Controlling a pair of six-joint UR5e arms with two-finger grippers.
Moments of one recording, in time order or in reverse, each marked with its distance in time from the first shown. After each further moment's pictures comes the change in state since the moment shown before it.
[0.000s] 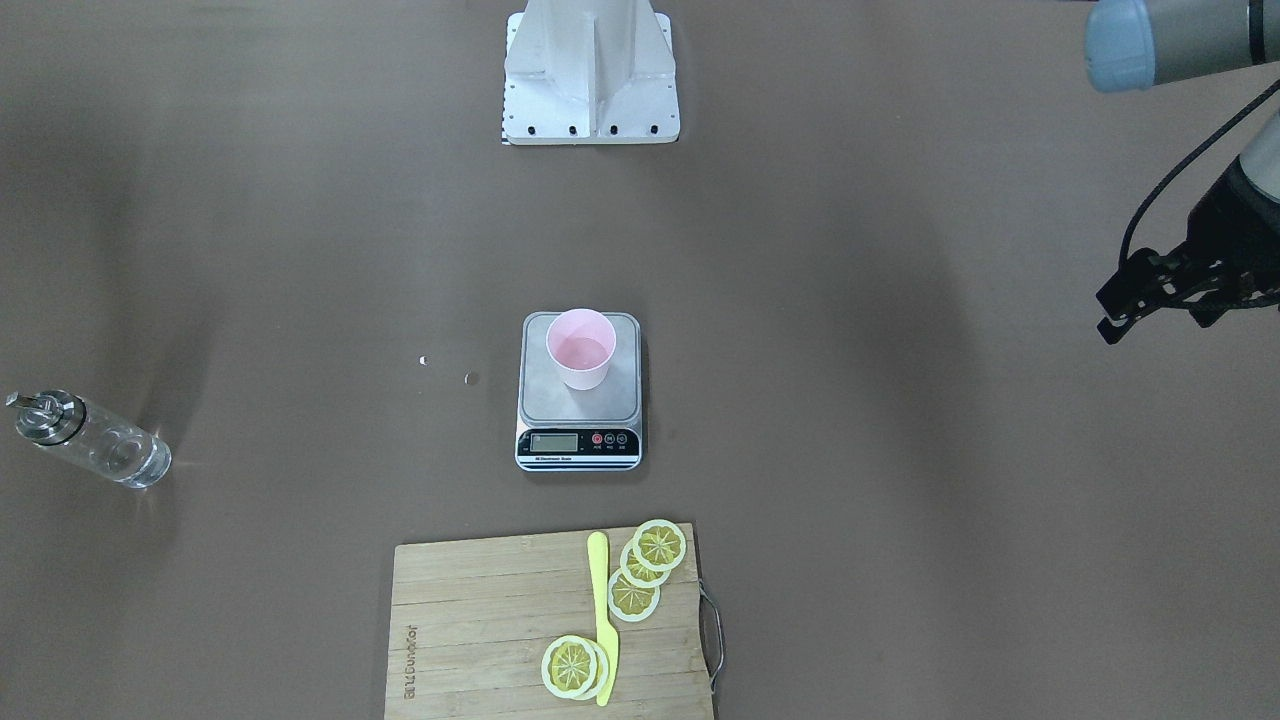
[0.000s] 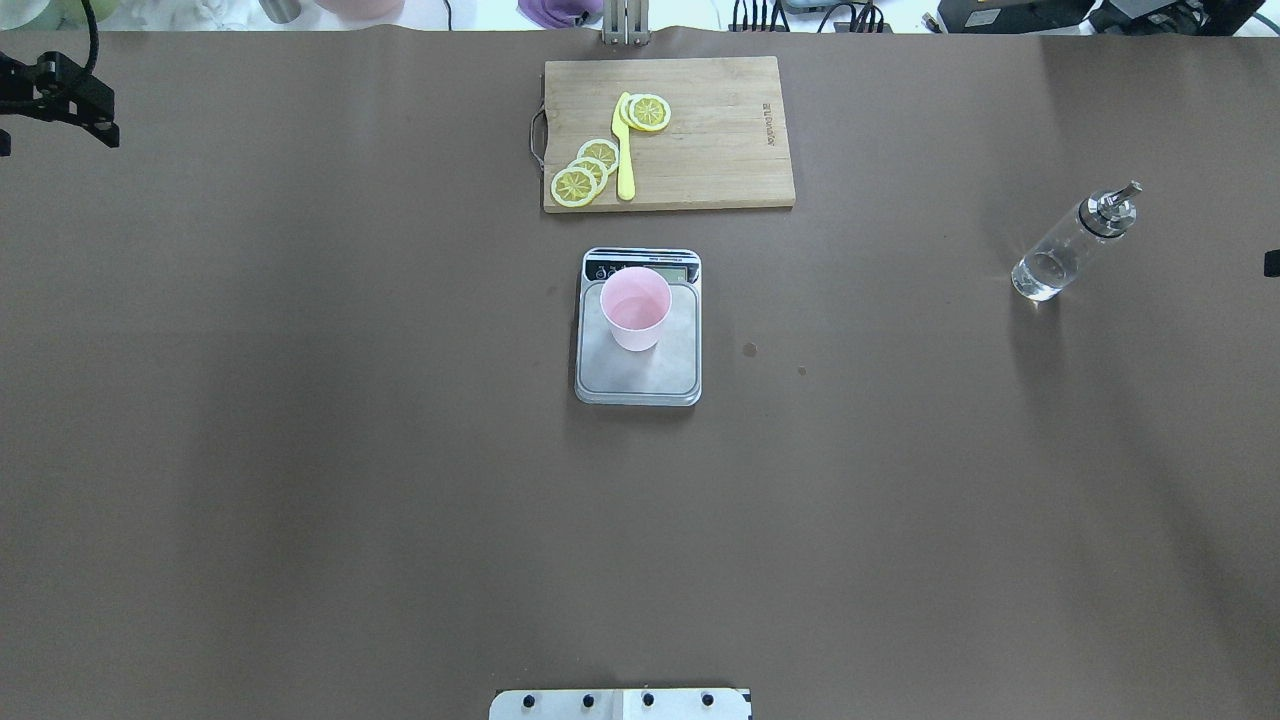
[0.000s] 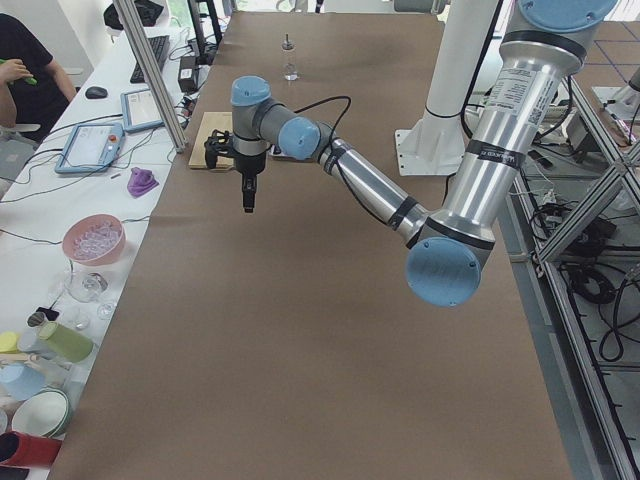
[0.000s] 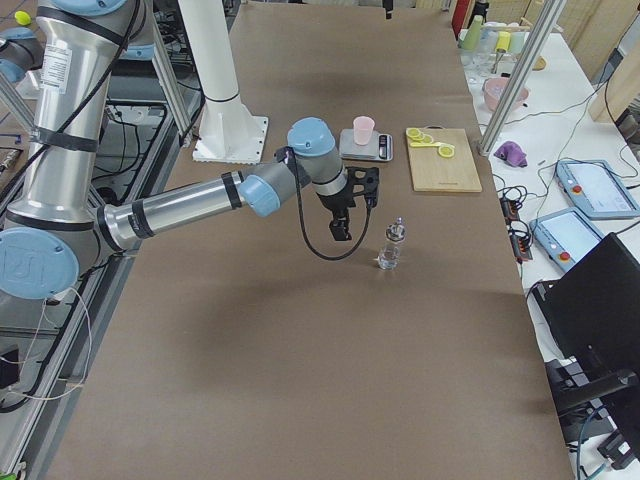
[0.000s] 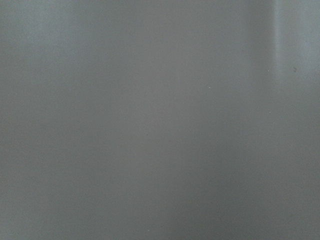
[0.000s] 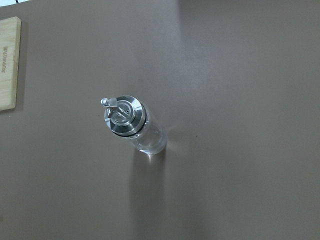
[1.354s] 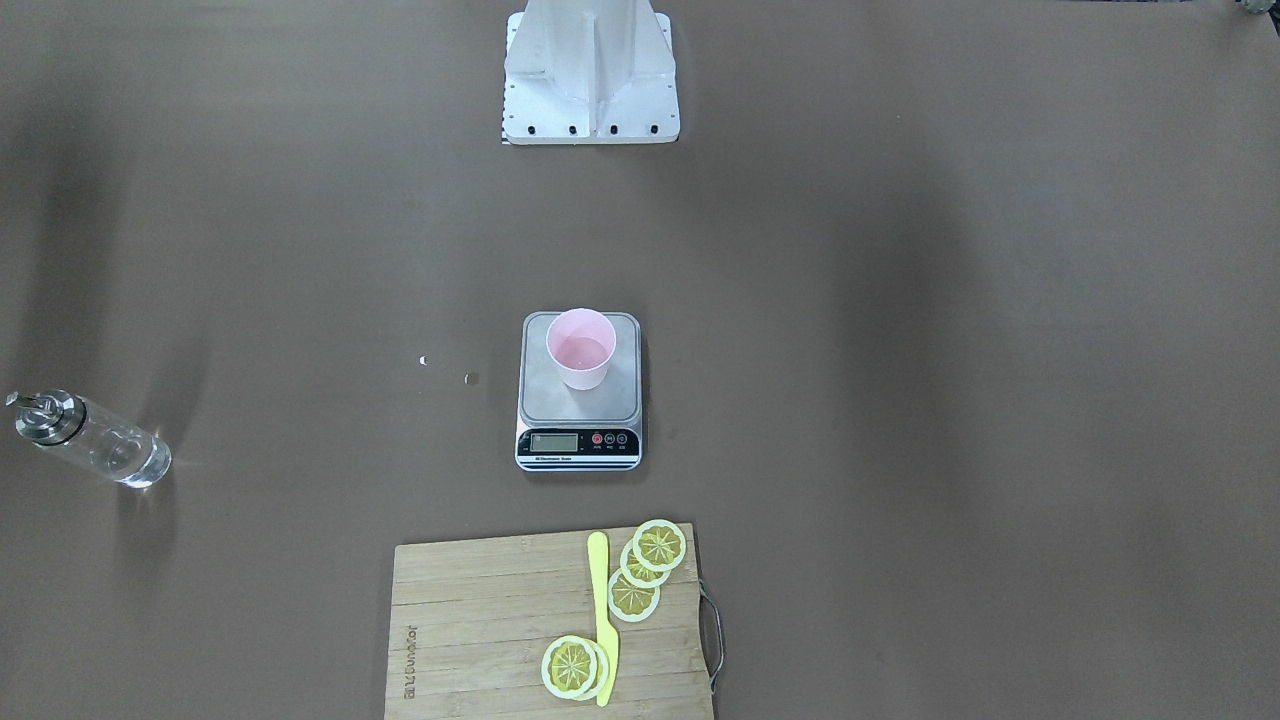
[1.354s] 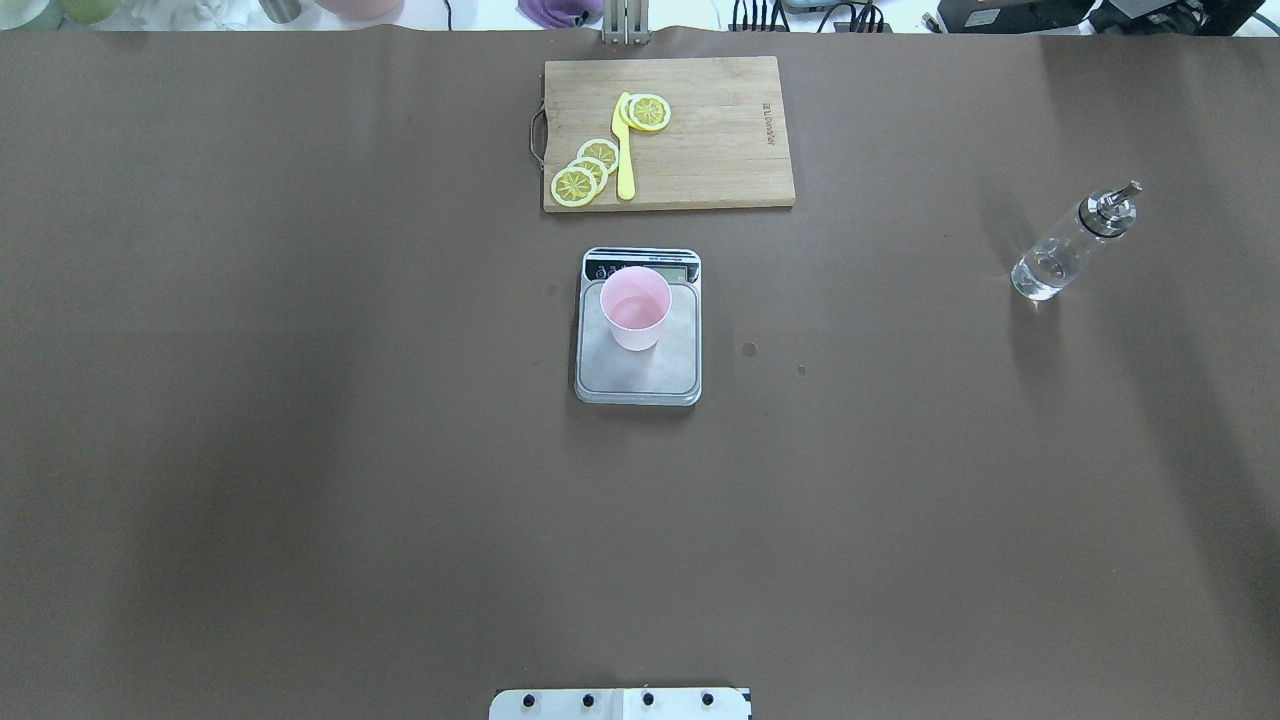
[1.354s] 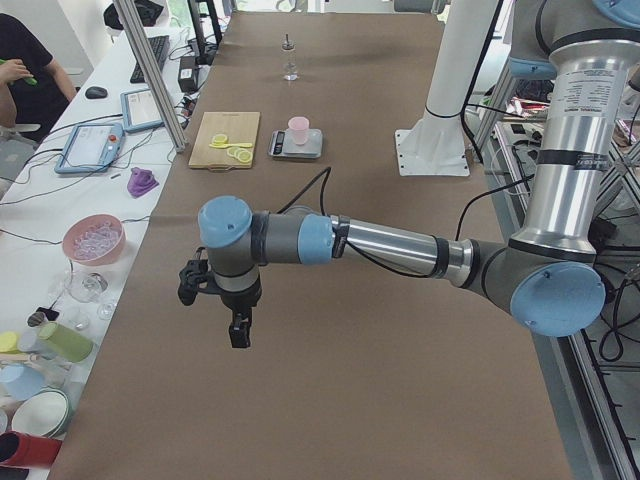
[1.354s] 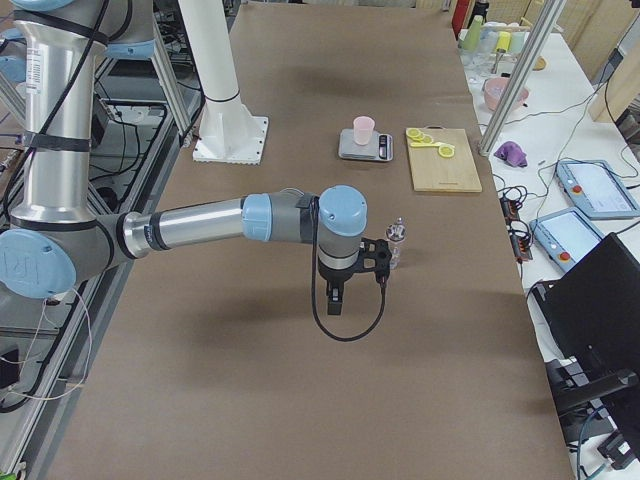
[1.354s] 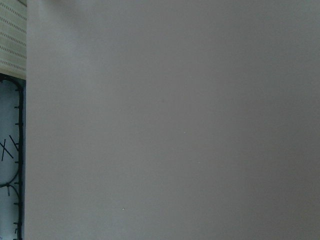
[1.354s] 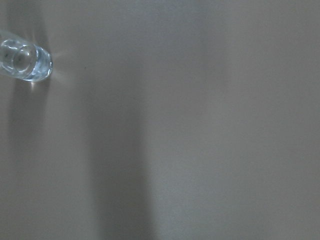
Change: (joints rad) left arm -0.434 0.231 0.303 -0.003 -0.148 0.741; right arm 0.285 0.081 -0.219 -0.533 0.114 -0.766
